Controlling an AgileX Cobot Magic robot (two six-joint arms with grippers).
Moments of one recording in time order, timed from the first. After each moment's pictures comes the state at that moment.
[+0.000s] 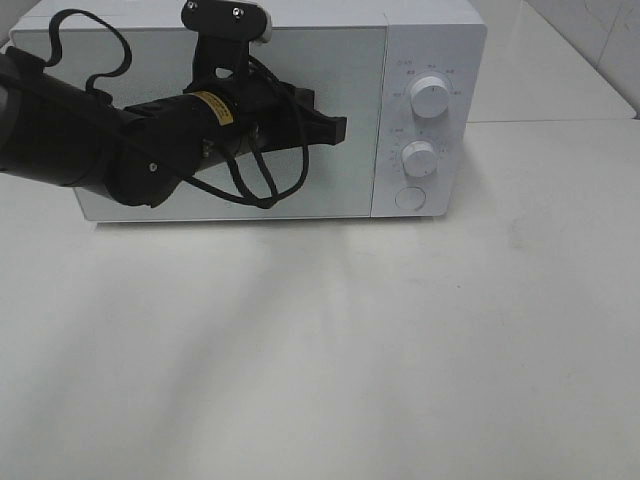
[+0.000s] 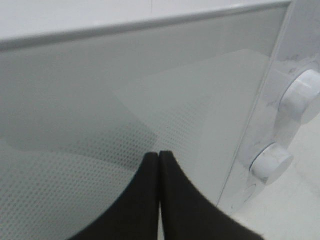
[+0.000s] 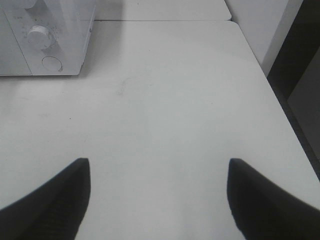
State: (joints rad) left arm -0.63 1.99 -1.10 -0.11 -0.52 0.00; right arm 0.07 0.00 -0.50 -0.15 1.00 0.11
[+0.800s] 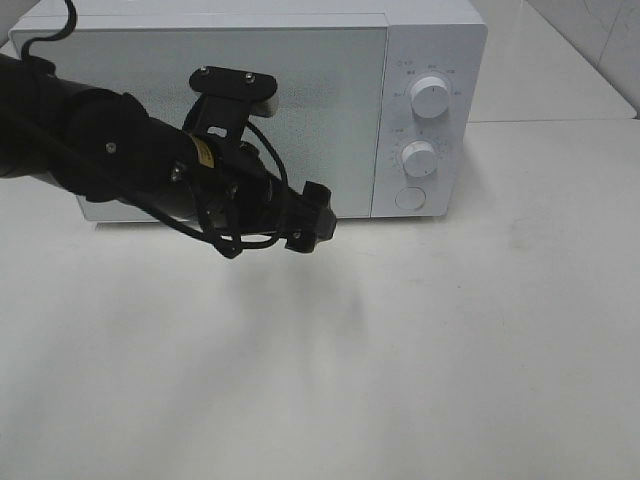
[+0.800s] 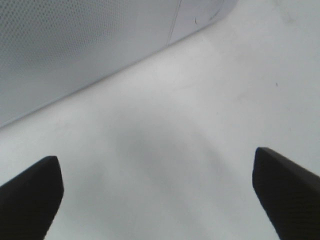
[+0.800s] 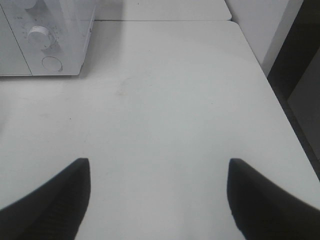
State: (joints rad) left arm -0.71 1.80 -1.01 -0.17 0.10 0.00; right arm 0.07 0.00 -0.50 -0.15 1.00 0.11
